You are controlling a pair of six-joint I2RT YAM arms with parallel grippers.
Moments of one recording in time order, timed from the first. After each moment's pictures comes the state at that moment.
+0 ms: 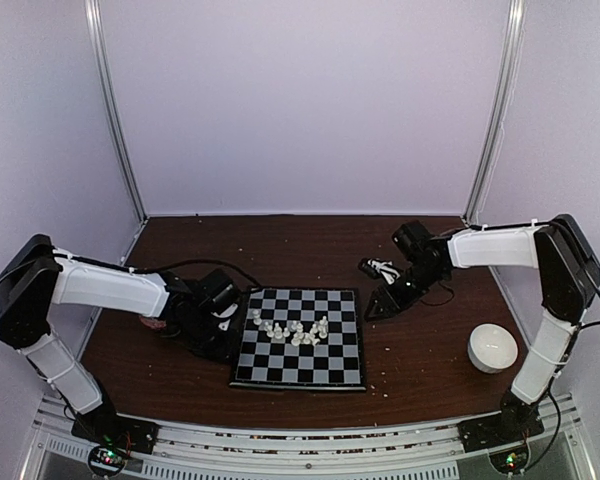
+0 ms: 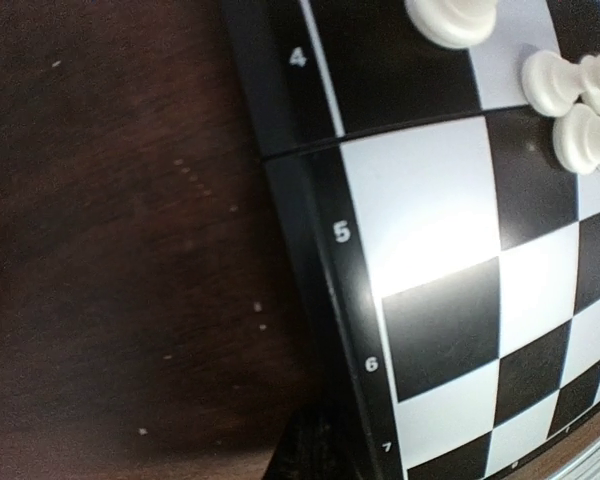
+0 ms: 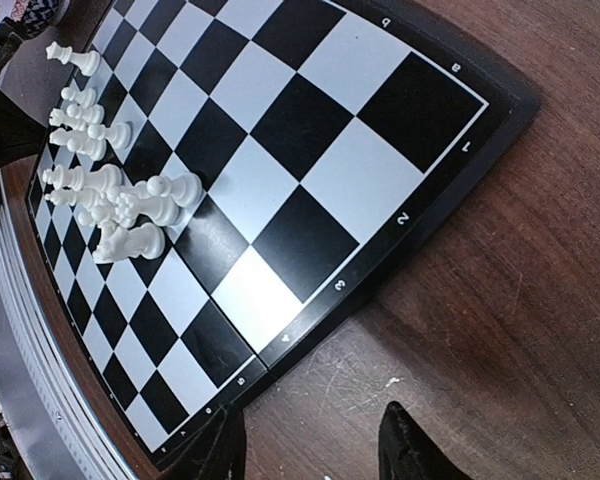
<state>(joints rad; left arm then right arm) -0.83 1.61 0.85 -0.55 0.07 -0.56 0.49 1.77 1.13 -0.57 -0.51 -0.06</state>
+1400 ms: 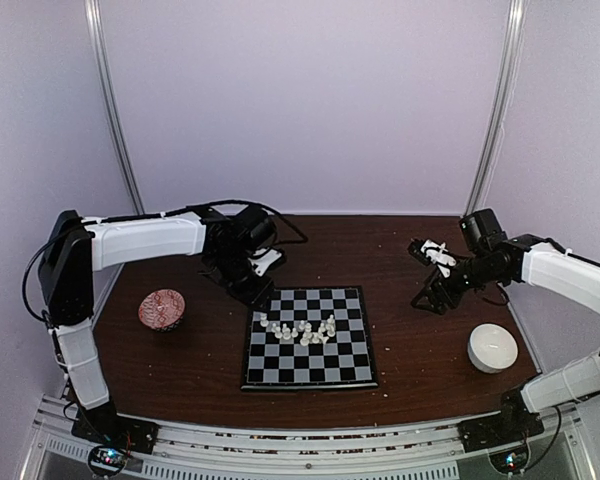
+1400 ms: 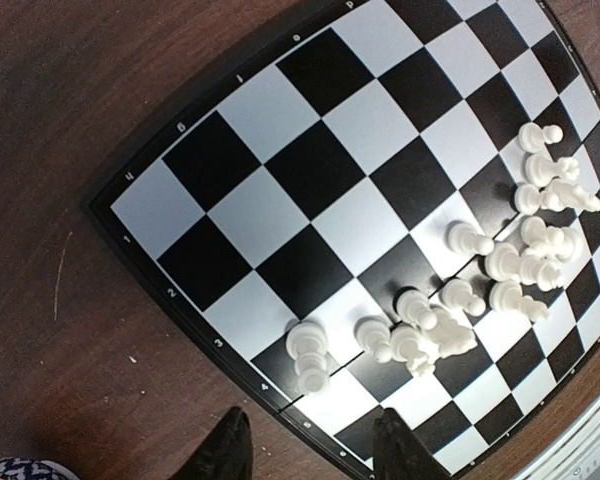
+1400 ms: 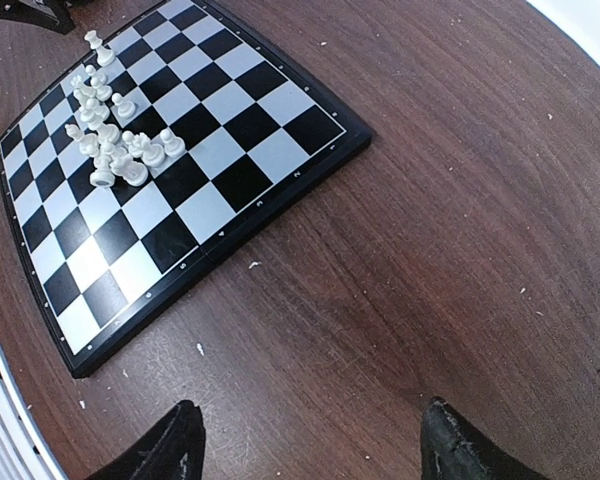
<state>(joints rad) -0.78 1.89 1.50 -0.88 0.07 -0.13 0.31 1.26 0.88 -0.59 -0.39 -0.46</state>
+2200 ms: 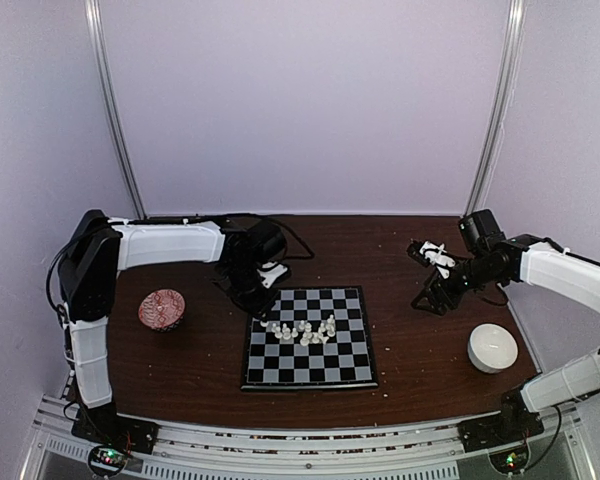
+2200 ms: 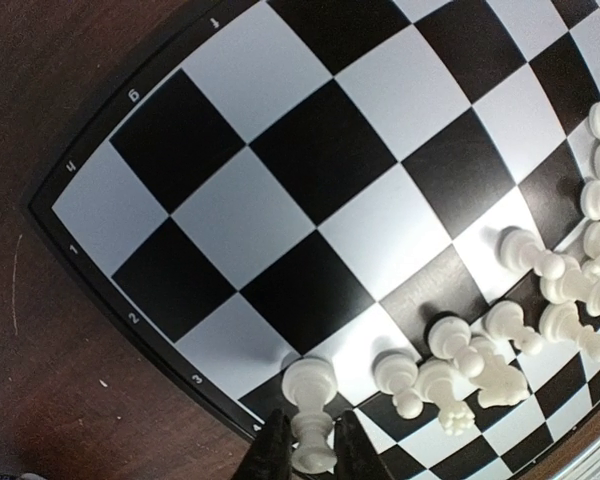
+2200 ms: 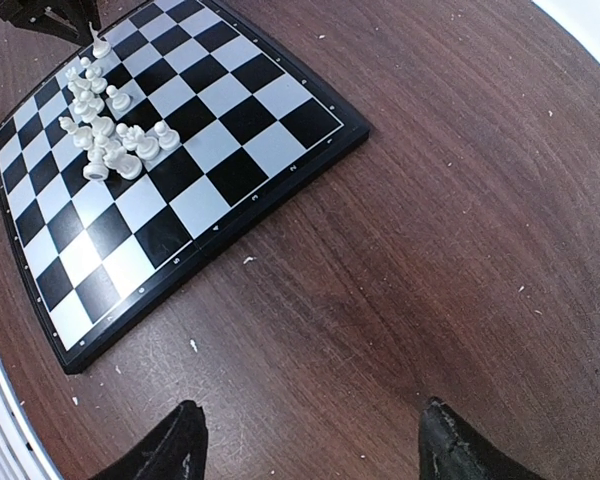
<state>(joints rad) -0.79 2.01 1.53 -0.89 0.06 -0.14 0.31 1.27 0.88 -0.59 -0.38 -0.48</state>
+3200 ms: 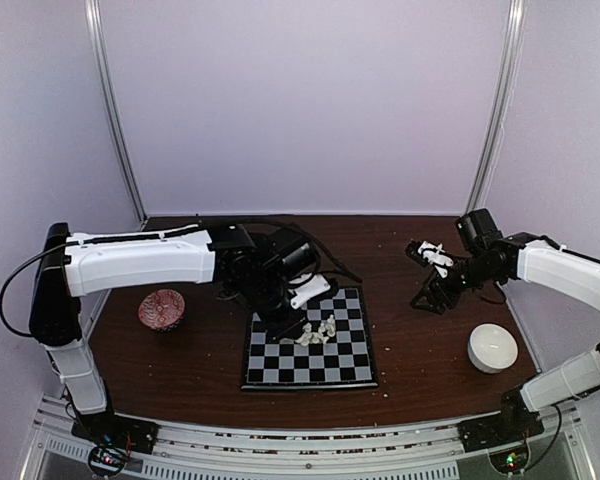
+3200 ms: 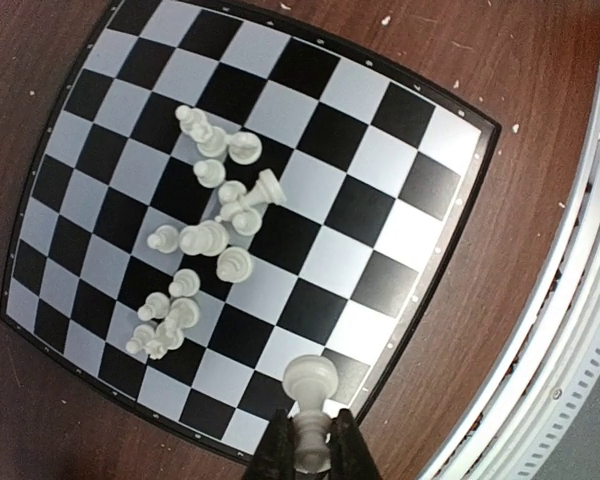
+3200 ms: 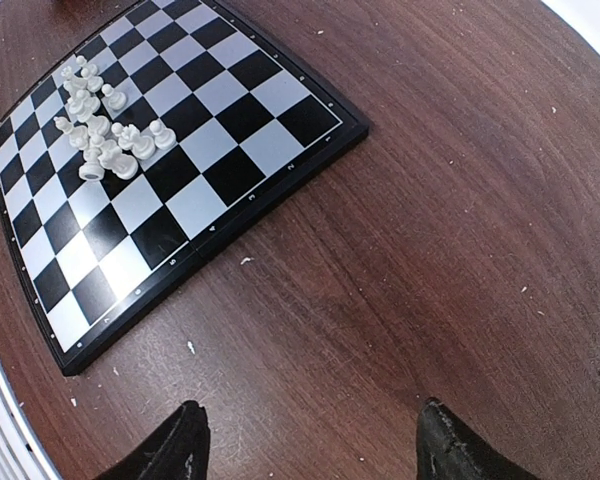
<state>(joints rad) -1.09 1.83 1.56 -0.93 0.03 0.00 0.31 1.30 0.90 -0.59 -0.38 -0.48</state>
